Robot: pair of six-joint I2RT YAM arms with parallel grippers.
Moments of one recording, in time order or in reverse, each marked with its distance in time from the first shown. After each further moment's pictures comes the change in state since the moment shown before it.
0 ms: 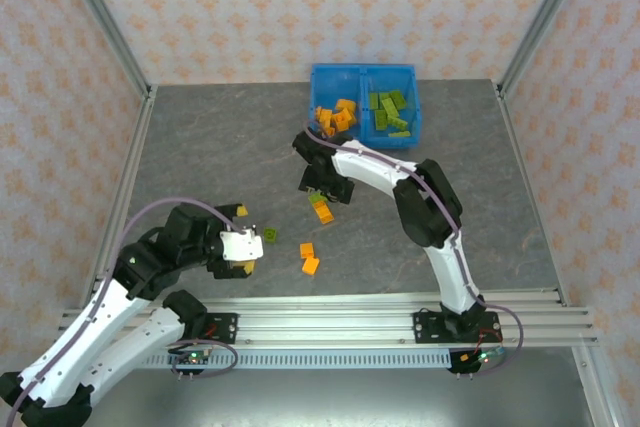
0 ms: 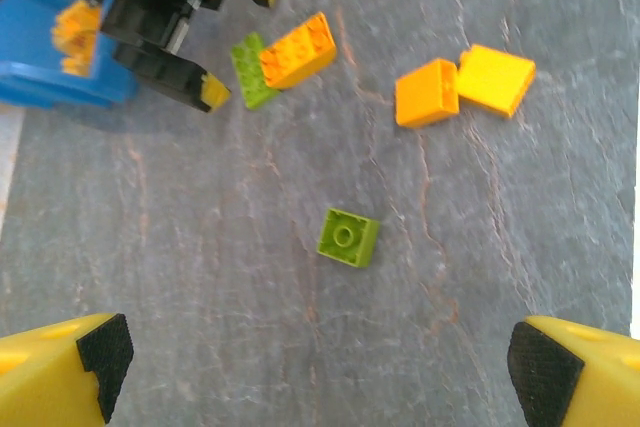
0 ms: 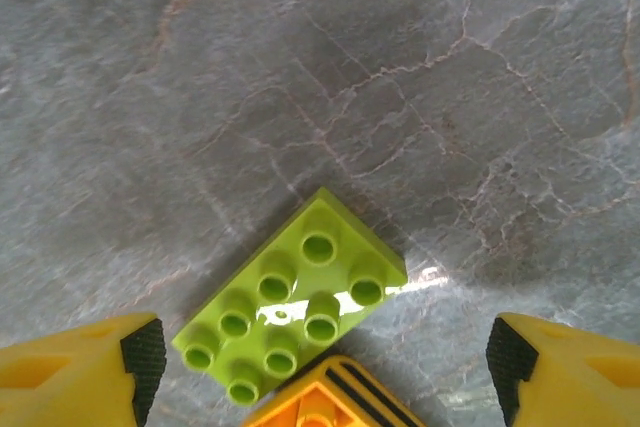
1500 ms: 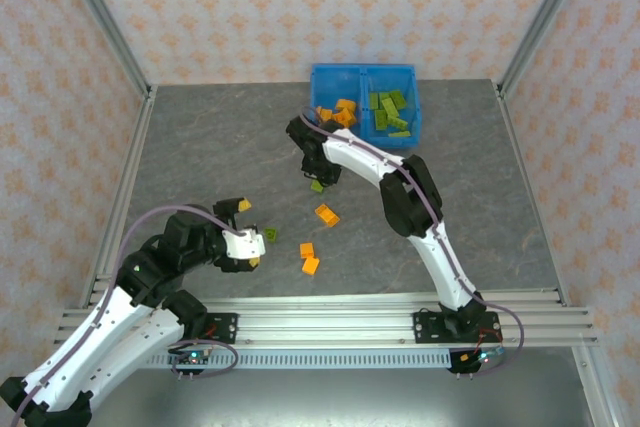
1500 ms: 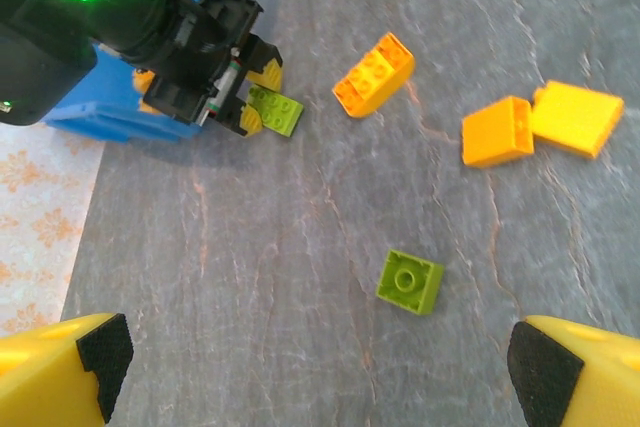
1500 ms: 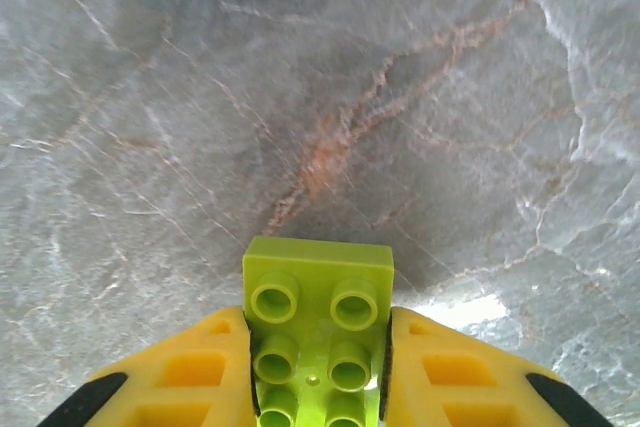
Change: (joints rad) left arm 0.000 -0.050 -0.095 0.231 -0.013 -0.022; right arm -0.029 0.177 0.298 -0.082 0.097 -0.027
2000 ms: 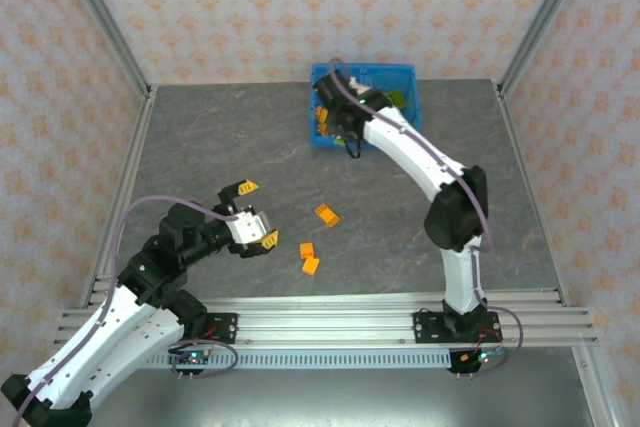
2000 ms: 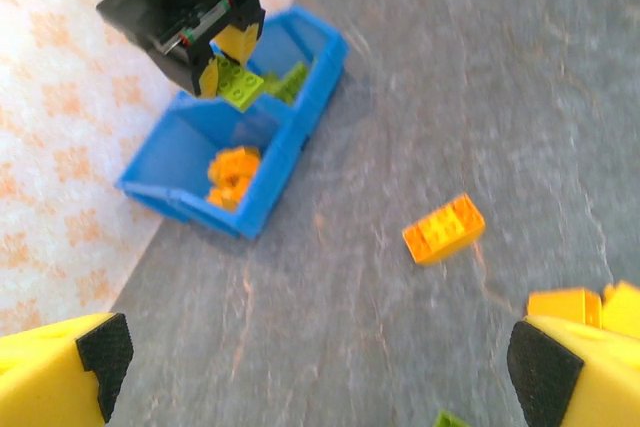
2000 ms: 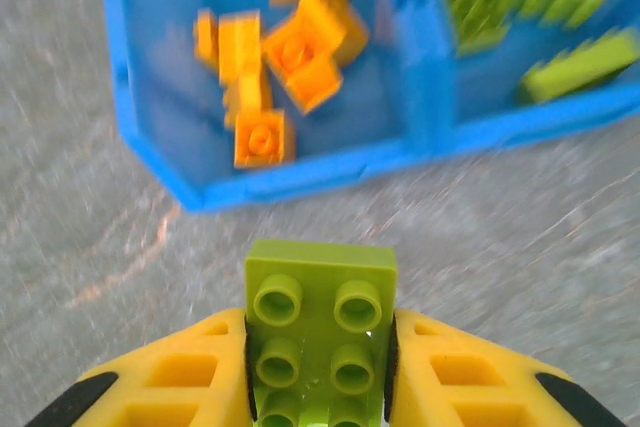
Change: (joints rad) left arm 0.000 0.003 -0.040 0.332 0.095 -0.207; right arm -0.100 -0.372 -0.030 0.002 0.202 -0.229
